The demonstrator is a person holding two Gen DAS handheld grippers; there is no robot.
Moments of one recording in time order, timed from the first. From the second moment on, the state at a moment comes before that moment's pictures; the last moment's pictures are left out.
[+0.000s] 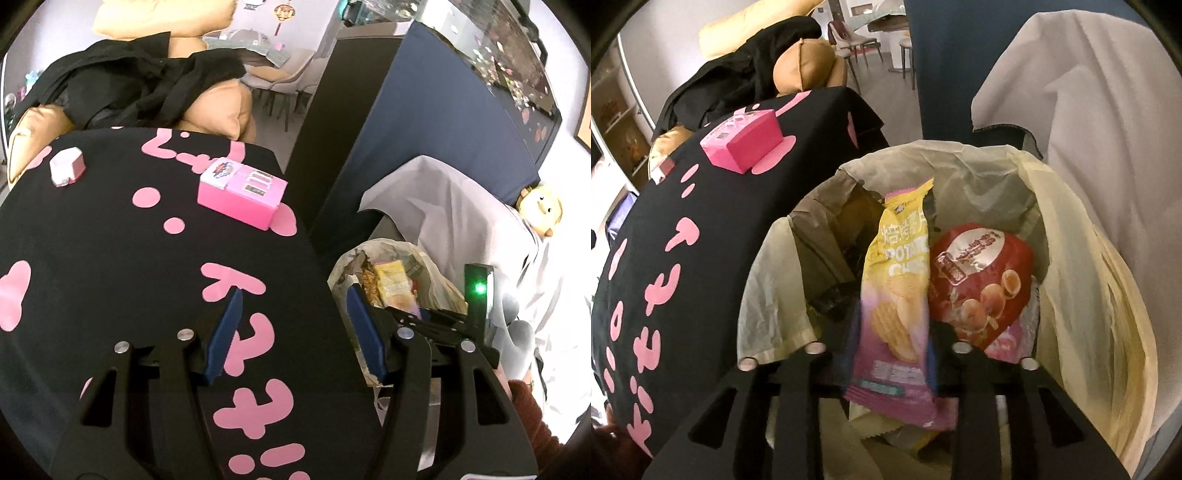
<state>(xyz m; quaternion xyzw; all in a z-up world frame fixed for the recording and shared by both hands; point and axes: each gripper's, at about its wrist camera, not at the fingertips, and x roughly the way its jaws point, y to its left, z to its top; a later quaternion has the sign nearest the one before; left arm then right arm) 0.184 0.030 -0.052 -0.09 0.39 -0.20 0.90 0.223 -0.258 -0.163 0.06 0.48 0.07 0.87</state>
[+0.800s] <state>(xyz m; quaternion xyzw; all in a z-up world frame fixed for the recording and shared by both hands) 0.042 0.030 0.007 -0.01 0.27 -0.14 0.95 0.032 -0.213 -0.021 0.09 0.31 0.08 0.94</state>
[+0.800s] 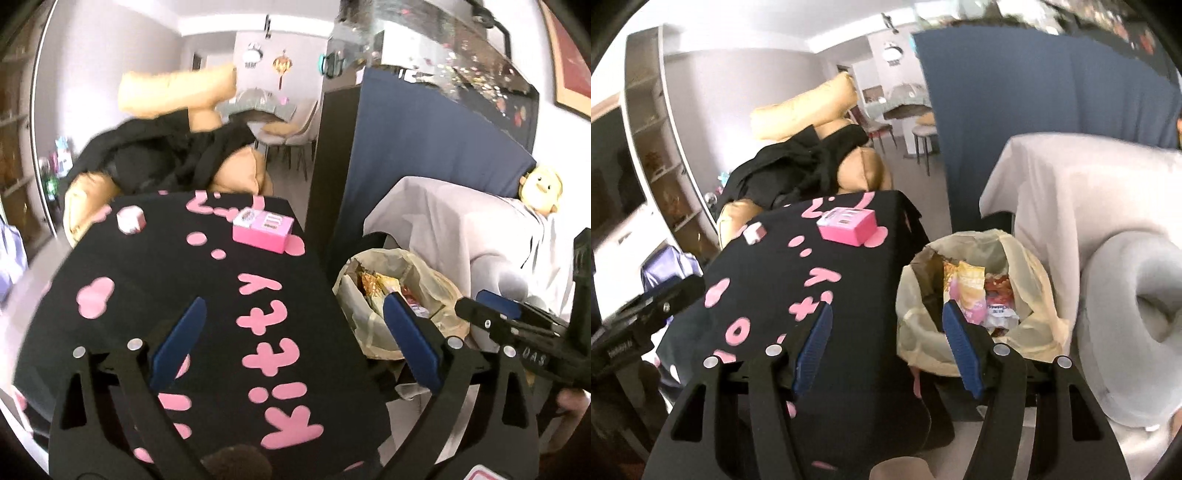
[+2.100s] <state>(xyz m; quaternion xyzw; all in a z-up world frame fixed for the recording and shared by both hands) -0.017 0.039 0.034 0.03 0.23 -0.08 0.97 -0.041 -0.181 0.017 0.05 0.24 0.10 0.97</state>
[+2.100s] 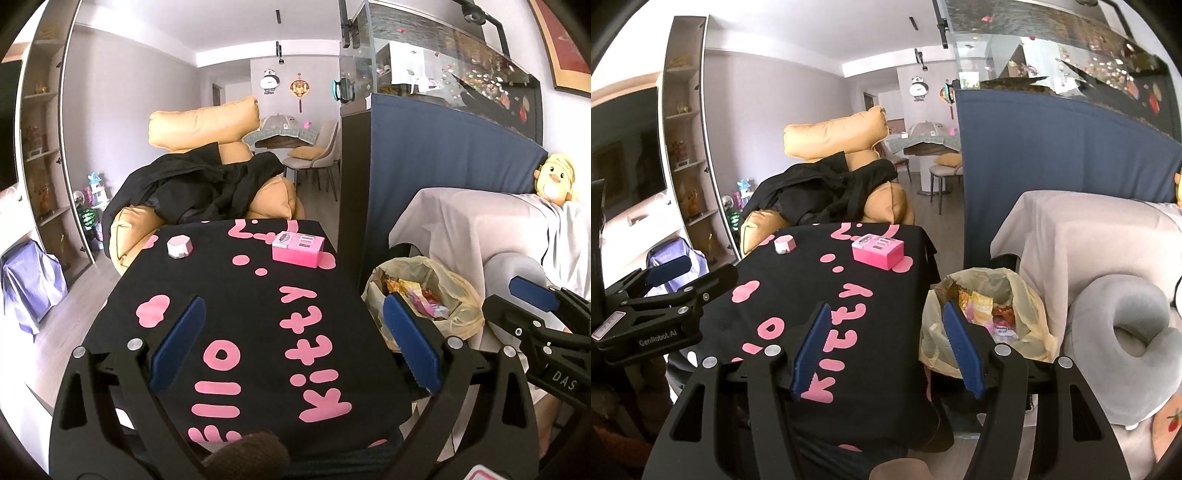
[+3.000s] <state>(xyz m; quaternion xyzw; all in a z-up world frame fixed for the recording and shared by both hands) -0.017 0.034 0.031 0.04 0.23 -0.08 0.97 -0.041 -0.189 0.015 0.06 0.24 0.09 0.96</state>
